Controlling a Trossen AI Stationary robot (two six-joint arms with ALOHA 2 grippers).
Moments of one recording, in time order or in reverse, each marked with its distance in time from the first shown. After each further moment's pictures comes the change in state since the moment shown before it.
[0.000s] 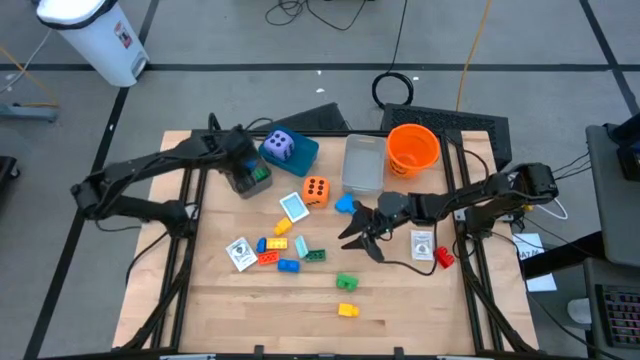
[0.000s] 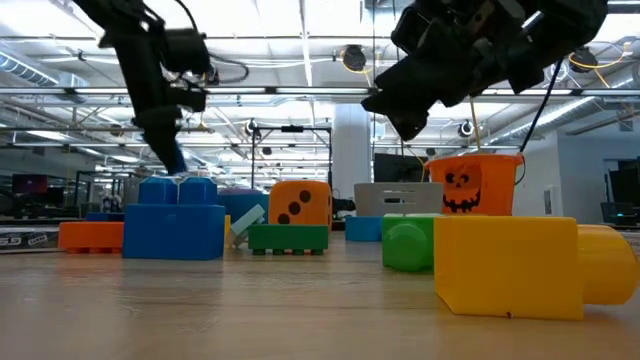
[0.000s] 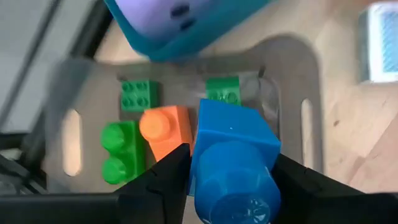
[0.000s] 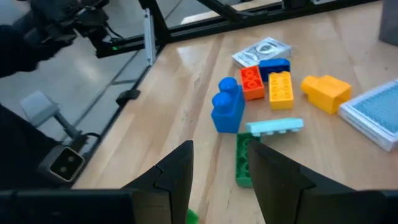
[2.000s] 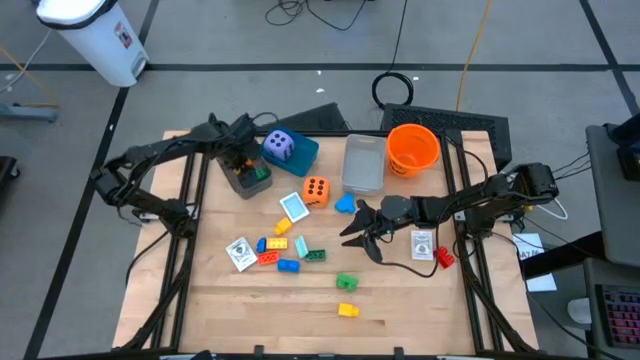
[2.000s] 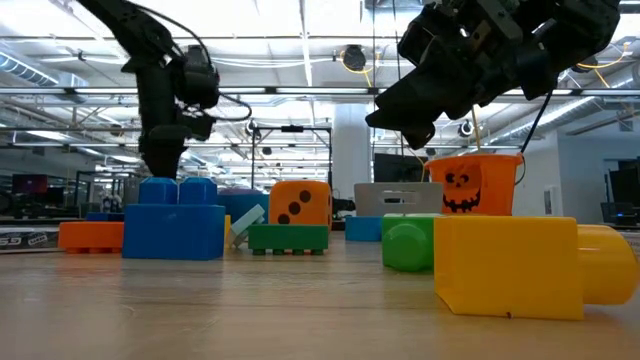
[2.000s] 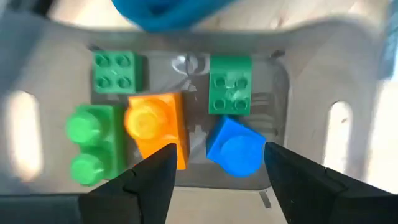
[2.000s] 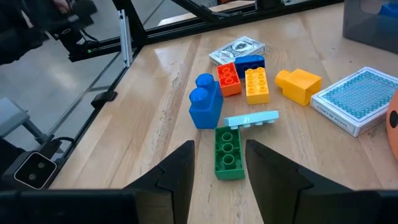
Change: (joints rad) left arm 0.138 0.186 0.102 -0.095 0.146 0.017; right arm 0.018 0.000 -0.050 0.054 0.105 0.014
